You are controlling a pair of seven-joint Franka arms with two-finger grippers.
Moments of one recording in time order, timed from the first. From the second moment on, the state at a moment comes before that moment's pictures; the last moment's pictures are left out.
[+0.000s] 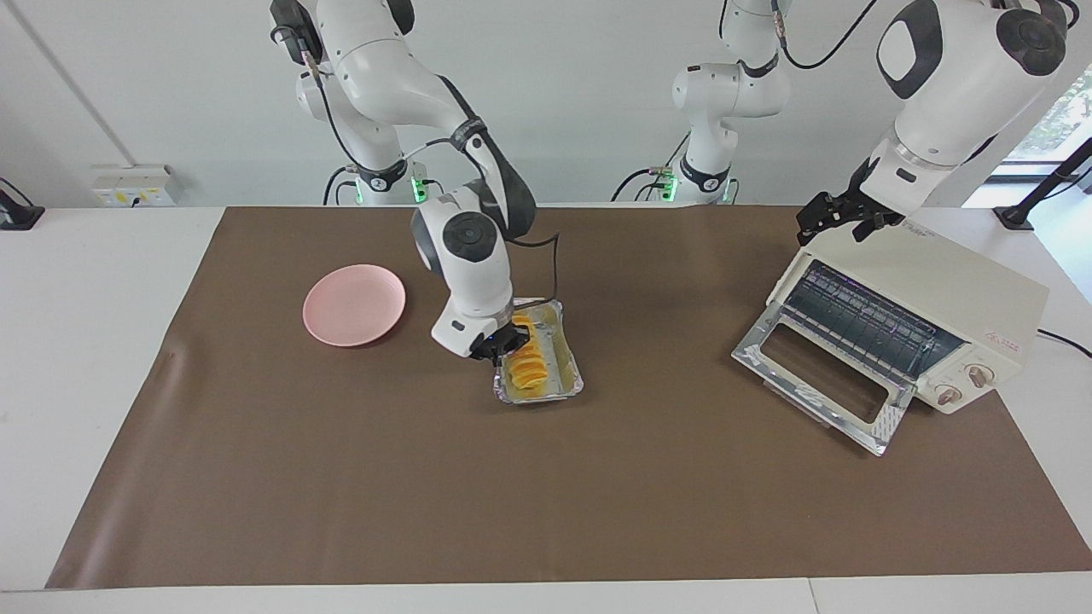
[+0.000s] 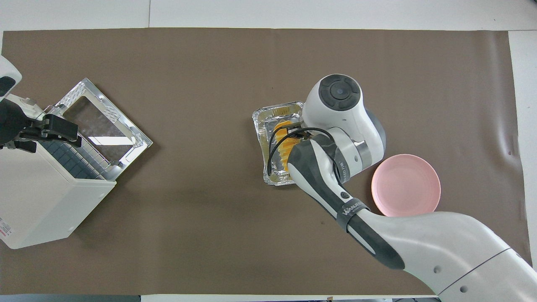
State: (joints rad) left arm -0.15 0.01 0.09 -1.63 -0.05 1.49 -0.09; right arm 0.24 0.43 0.16 -1.70 -0.01 2.14 0.28
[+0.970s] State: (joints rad) left arm -0.15 0.01 0.09 -1.63 -0.05 1.49 -0.09; right arm -0.20 0.46 0.15 -1.63 0.11 2.14 -0.22
